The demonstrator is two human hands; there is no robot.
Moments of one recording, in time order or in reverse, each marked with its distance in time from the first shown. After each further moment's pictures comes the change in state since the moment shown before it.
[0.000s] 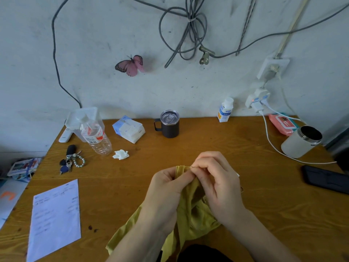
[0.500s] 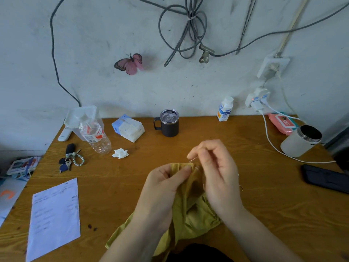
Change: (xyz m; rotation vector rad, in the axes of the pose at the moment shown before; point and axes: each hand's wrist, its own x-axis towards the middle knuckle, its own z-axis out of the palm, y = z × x) left_hand 0.000 0.000 -0.005 -0.112 -0.029 0.033; right_hand 0.021 -0.016 0.003 0.392 0.052 0.221
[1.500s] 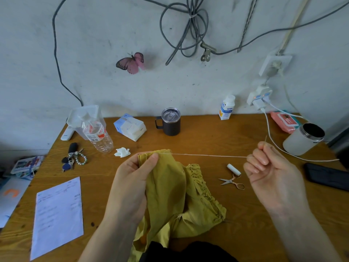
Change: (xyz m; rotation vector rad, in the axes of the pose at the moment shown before) left_hand -0.005 0.021 -0.029 -0.074 0.253 0.131; right_hand 0.000 0.017 -0.082 0.877 0.350 0.699
